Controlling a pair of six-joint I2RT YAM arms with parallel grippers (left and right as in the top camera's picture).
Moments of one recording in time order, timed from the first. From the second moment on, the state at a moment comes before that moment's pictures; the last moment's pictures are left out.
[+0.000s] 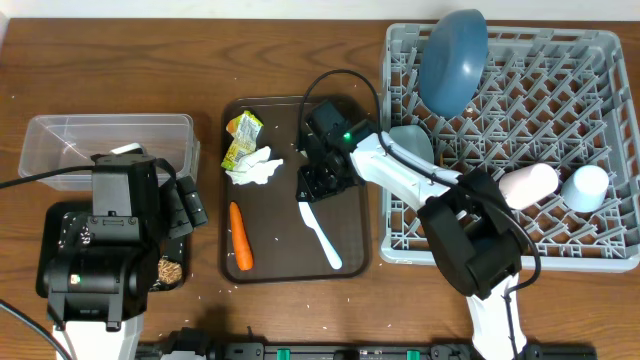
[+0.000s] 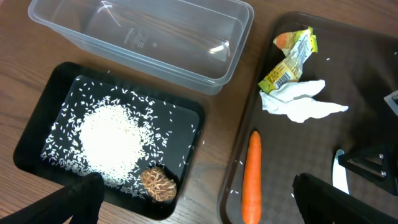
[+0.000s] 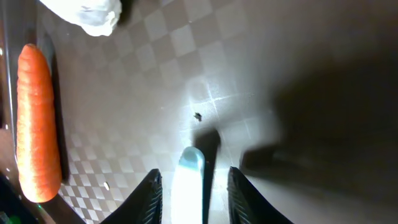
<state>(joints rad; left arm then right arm) -0.04 0.94 1.19 -1.21 -0.25 -0.33 0.65 2.16 1.53 -0.70 -0.44 0.24</state>
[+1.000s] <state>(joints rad) -0.04 0.94 1.19 -1.21 -0.25 -0.33 0.66 2.19 1.53 -0.70 -0.51 0.30</state>
